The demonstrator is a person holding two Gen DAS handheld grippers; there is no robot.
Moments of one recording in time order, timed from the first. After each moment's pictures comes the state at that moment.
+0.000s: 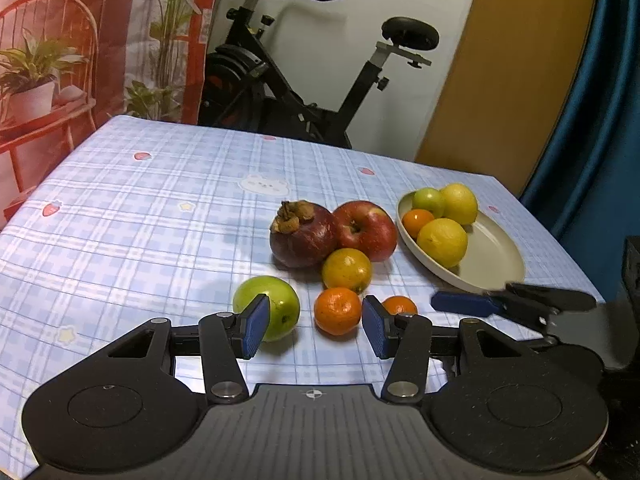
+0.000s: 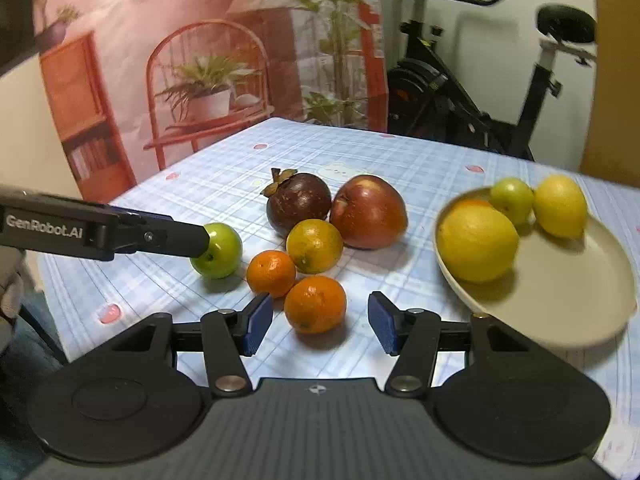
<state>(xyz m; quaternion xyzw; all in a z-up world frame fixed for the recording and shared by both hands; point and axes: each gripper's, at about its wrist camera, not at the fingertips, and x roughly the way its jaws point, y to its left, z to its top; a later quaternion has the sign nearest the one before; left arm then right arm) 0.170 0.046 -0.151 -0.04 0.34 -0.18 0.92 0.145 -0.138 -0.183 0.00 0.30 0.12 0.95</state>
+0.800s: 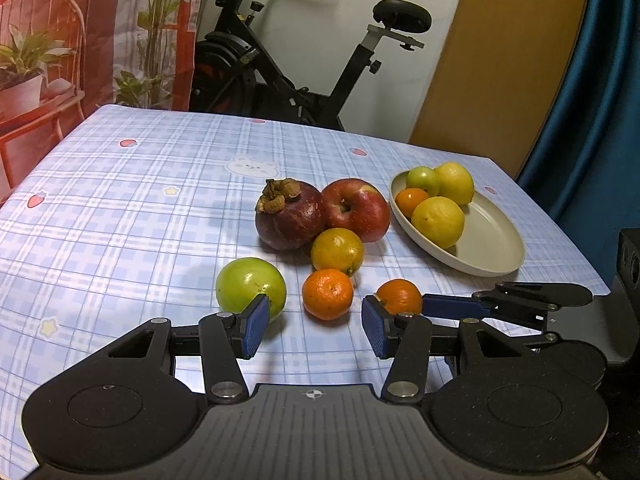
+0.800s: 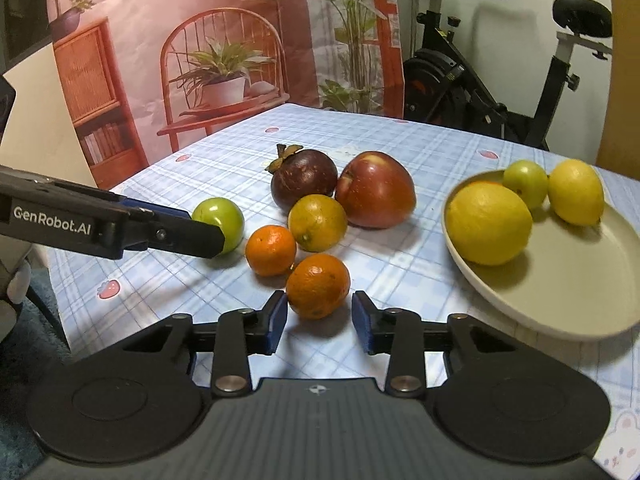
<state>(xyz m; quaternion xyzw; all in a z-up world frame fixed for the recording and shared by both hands) 0.173 0.038 -0.160 -0.03 0.36 -0.19 0.91 0.144 -0.148 -0.199 0.01 0.31 0.14 0.94</state>
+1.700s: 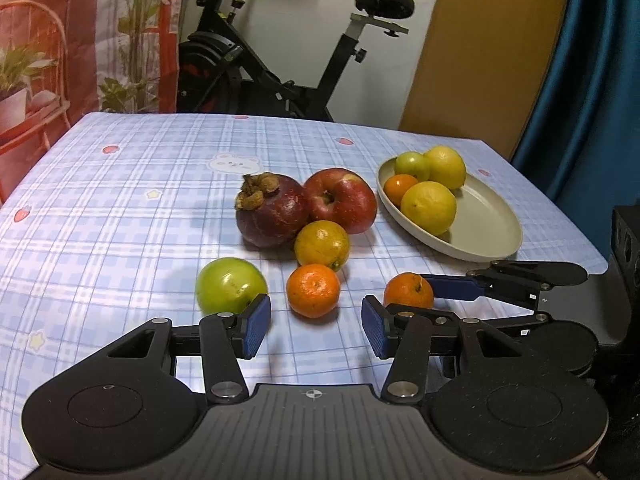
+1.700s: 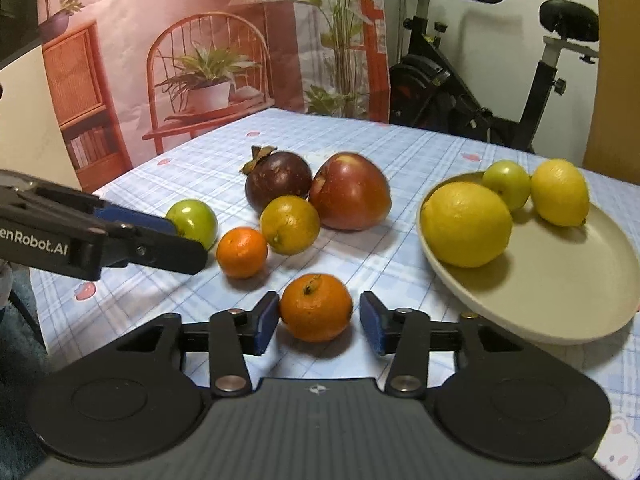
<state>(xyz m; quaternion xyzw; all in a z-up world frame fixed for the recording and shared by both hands) 0.176 0.017 -0.164 0.00 0.36 -0.20 0.91 0.148 -0.156 -0.205 0.00 0.30 0.13 0.94</state>
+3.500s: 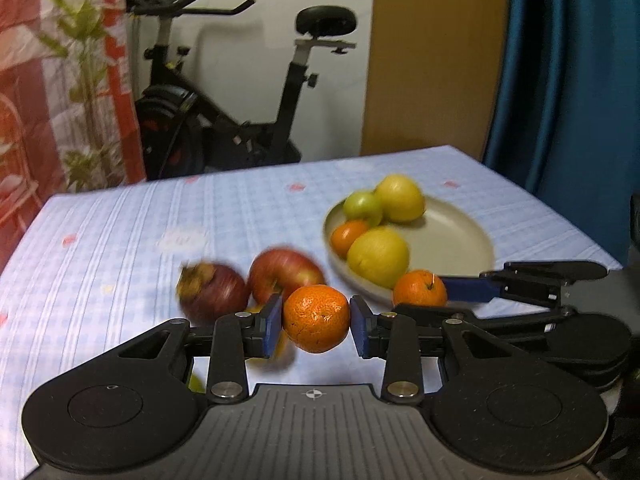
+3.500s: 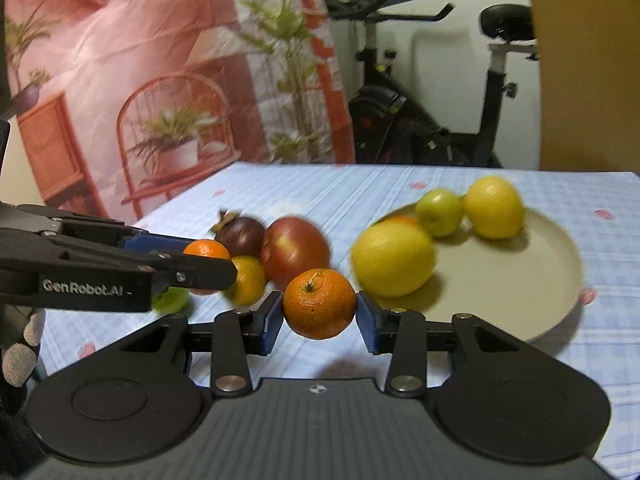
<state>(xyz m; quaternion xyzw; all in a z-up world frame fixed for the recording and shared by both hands) 0.192 -0.054 -0.131 0.08 0.31 -0.23 0.92 0.123 -0.198 -0.175 0.08 0.24 0.07 0.96</state>
